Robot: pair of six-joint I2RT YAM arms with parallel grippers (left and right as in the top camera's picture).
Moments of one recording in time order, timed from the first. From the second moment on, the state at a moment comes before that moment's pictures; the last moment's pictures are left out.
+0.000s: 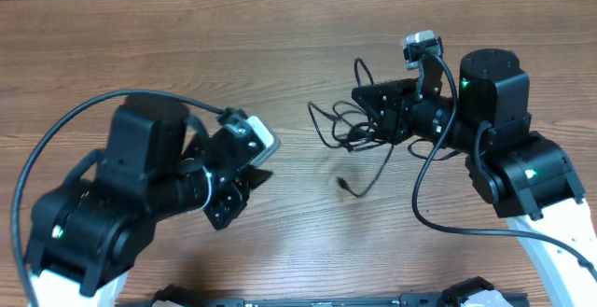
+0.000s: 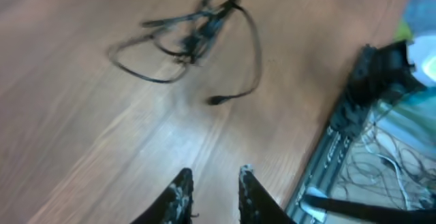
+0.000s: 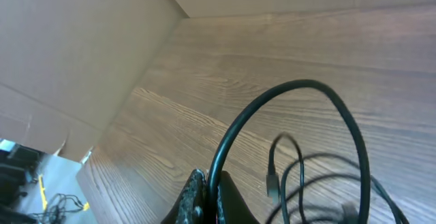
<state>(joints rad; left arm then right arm) -0.40 1.13 1.60 -1.39 0.48 0.40 0.34 1.17 1.31 -0.65 -0.54 0.36</state>
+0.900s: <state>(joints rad) -0.40 1.33 1.49 -1.24 0.71 0.83 0.34 1.17 1.37 -0.55 -0.86 0.63</state>
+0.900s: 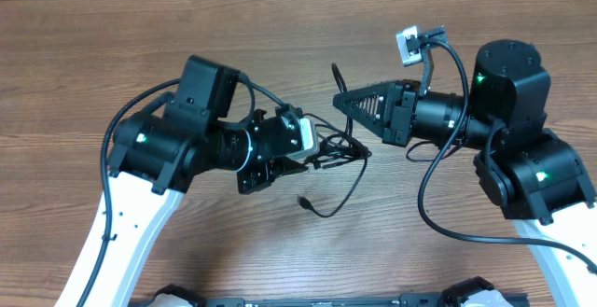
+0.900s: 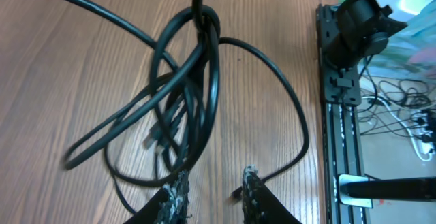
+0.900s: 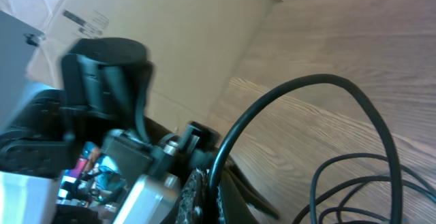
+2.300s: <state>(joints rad) -0.40 1.36 1.46 -1.27 0.84 0.86 0.41 1.17 1.38 -0.40 -0.84 0.75</state>
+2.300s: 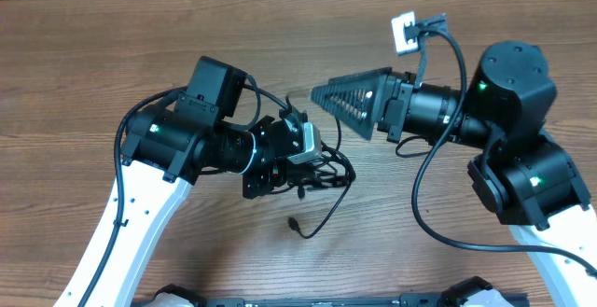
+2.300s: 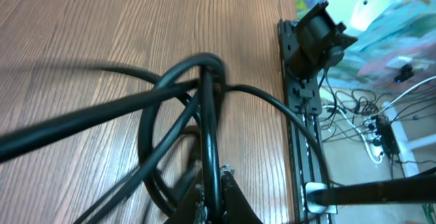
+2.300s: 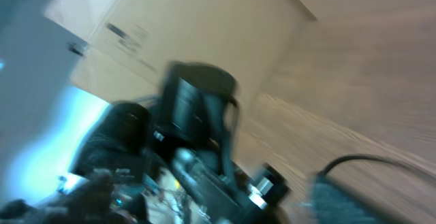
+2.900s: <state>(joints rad) -0.37 1.10 1.45 -1.17 0.72 0.75 0.40 1.30 1.39 -0.96 -0.70 0.35</state>
